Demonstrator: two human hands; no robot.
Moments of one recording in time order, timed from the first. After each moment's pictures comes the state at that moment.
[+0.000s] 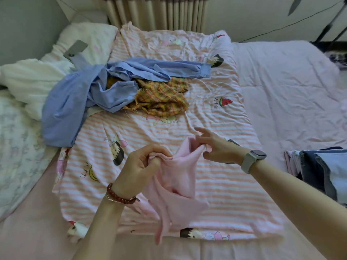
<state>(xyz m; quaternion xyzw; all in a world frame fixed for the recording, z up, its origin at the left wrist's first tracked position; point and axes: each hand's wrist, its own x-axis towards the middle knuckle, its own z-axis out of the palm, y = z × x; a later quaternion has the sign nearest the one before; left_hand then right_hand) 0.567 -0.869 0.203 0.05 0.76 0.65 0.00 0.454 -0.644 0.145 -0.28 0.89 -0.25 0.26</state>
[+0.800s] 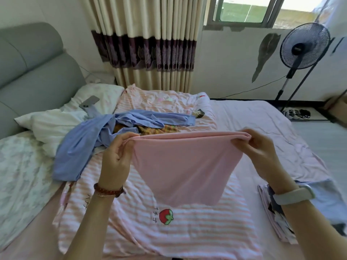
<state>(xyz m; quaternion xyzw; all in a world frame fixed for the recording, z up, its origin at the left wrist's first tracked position) 0.583 -0.892 0.327 0.04 0.78 0.56 -0.28 0.544 -0.589 0.354 -0.17 0.78 -0.59 -0.12</state>
